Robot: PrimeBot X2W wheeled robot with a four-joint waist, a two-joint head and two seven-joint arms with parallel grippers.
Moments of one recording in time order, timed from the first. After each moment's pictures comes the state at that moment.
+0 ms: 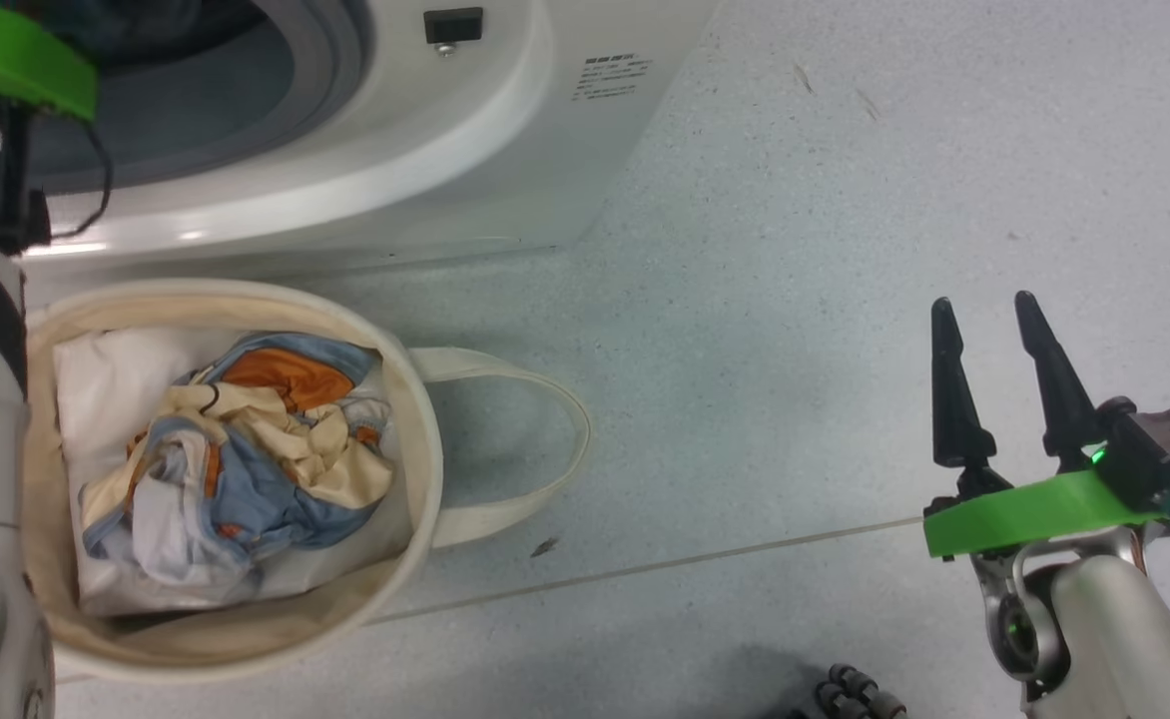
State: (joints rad) left arm -1.15 0.28 -0.01 0.75 -0.13 -0.12 -0.26; right arm -0.23 -0.19 0.15 0.11 0.32 0.13 -0.25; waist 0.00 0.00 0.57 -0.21
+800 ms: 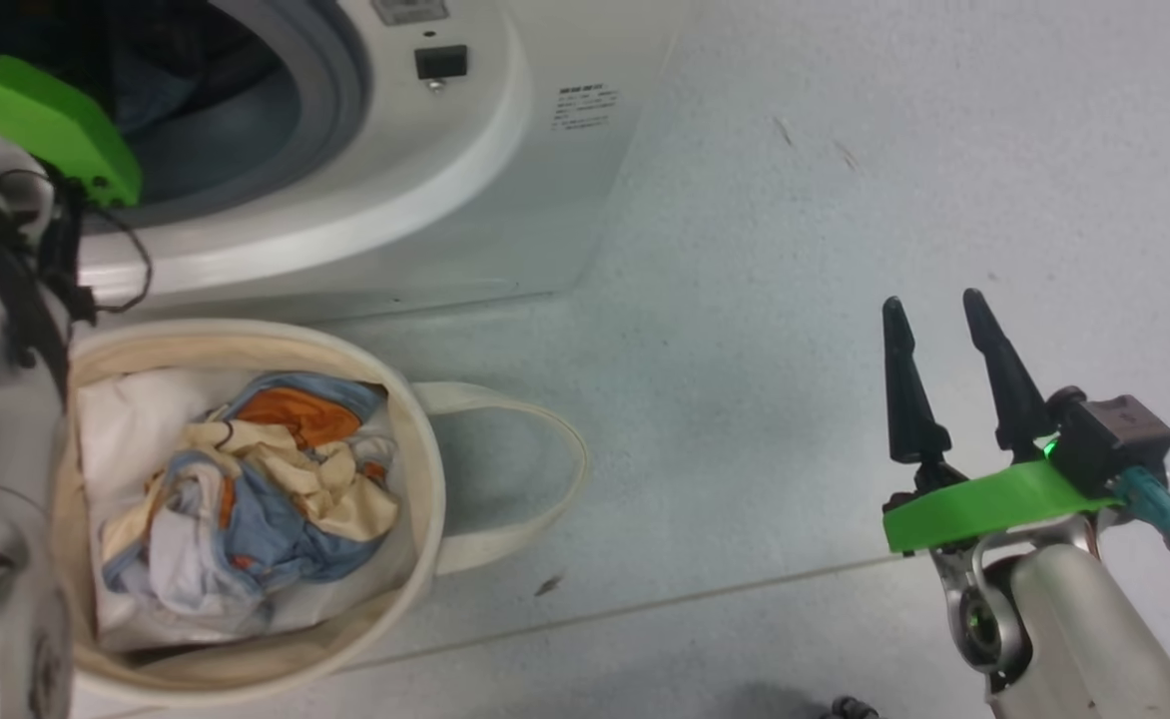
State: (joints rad) left arm -1.27 0.24 -0.03 1.28 -0.12 -0.08 -0.24; right arm -0.27 -0.17 0.21 0.15 0.34 0.13 -0.25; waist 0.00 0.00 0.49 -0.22
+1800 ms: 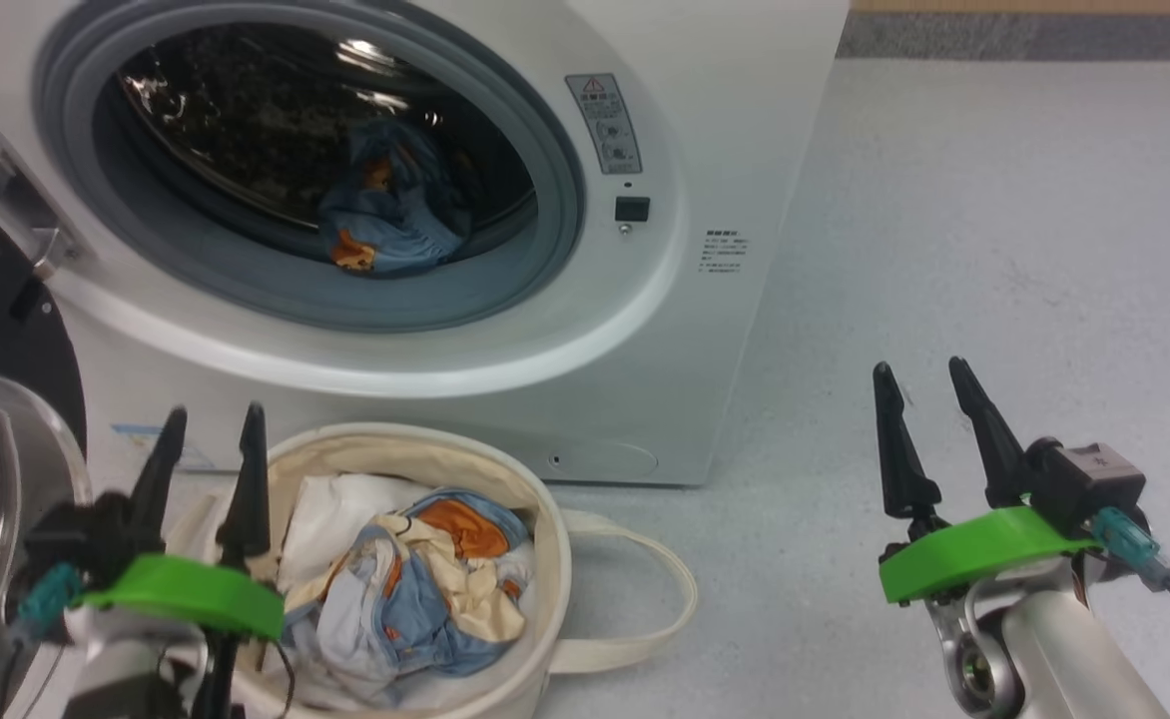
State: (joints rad) left arm -0.31 0.14 0.06 0.46 -0.24 -0.12 -0.25; right arm -0.22 -0.16 0.23 0.22 0.36 0.13 -0.25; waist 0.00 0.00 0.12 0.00
